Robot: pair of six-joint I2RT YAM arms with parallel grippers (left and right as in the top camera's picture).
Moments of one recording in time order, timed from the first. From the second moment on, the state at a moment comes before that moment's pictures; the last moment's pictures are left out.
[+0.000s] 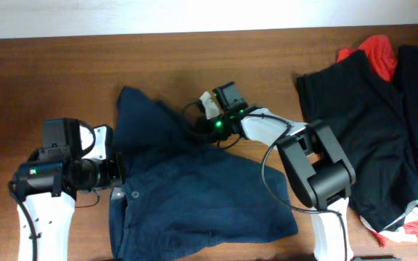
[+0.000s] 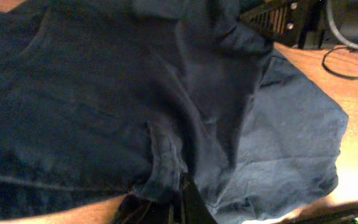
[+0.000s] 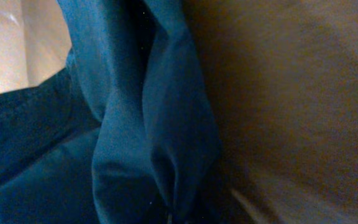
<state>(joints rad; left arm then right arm) 0.12 1.16 1.07 -1.16 0.34 -0.08 0.45 2.20 1.38 -0.22 -0.75 0.46</state>
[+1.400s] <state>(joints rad) 0.24 1.54 0.93 -1.00 0.03 -0.39 0.21 1.73 1.21 -1.27 -0.22 0.53</state>
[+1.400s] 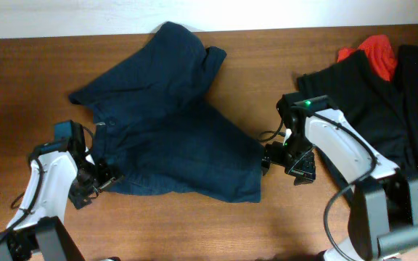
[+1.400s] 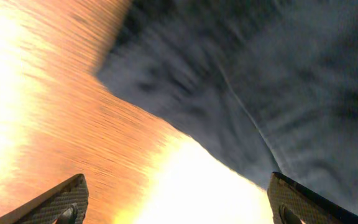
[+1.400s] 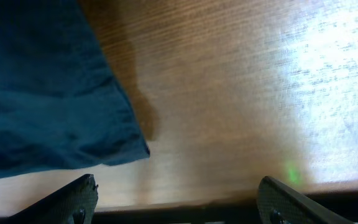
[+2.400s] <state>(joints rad) 0.24 1.50 0.70 -0.80 -0.06 -0.58 0.48 1.67 0.83 -0.74 -0.38 1.16</state>
